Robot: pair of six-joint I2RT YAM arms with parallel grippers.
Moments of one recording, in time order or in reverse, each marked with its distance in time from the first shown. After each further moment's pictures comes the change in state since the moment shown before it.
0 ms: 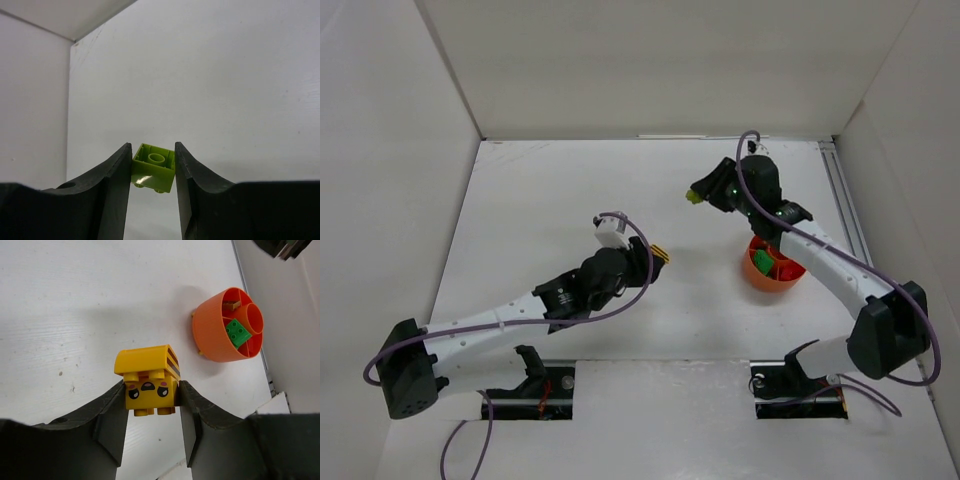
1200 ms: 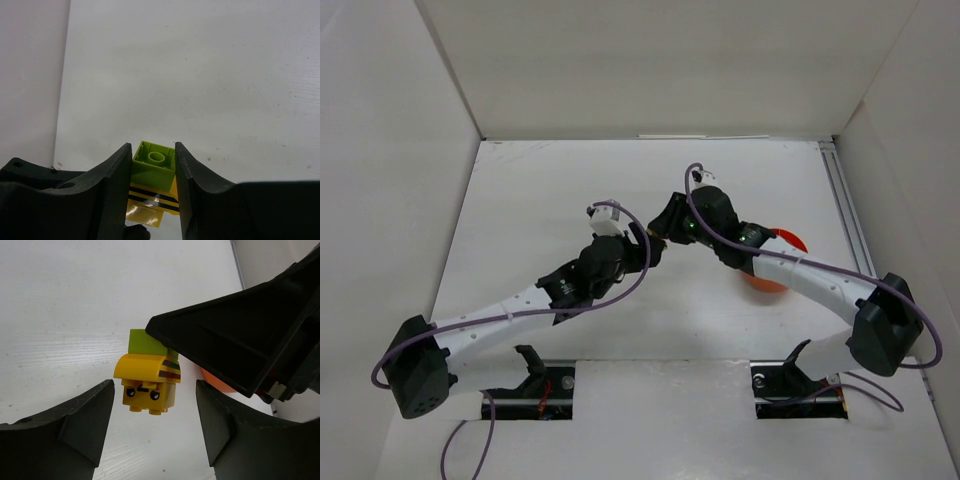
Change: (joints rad) left arm 0.092 0.049 0.012 0.076 0.000 0.020; right arm 0.304 0.023 -0.043 0.001 0.092 -0.012
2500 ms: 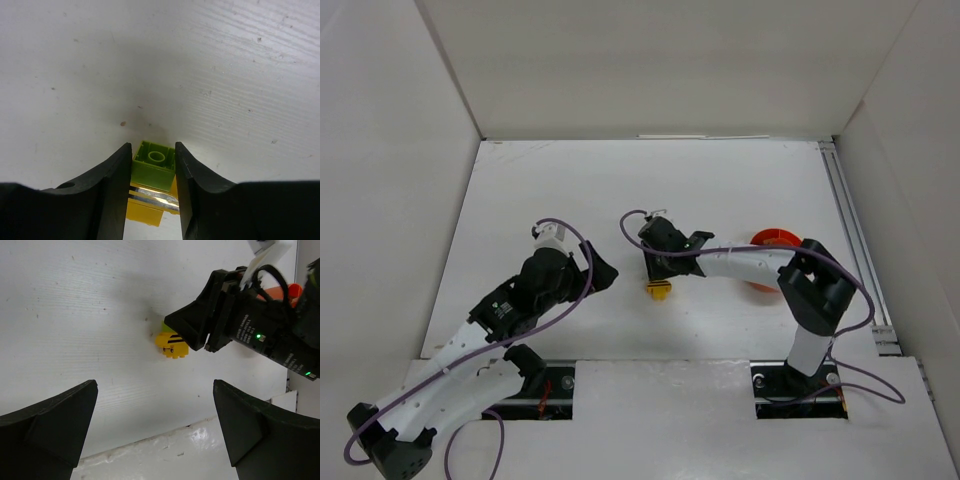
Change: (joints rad) left arm 0.230 -0.434 -0.021 -0.678 0.235 -0.073; right arm 0.132 0.383 0.105 -0.262 0.108 -0.257
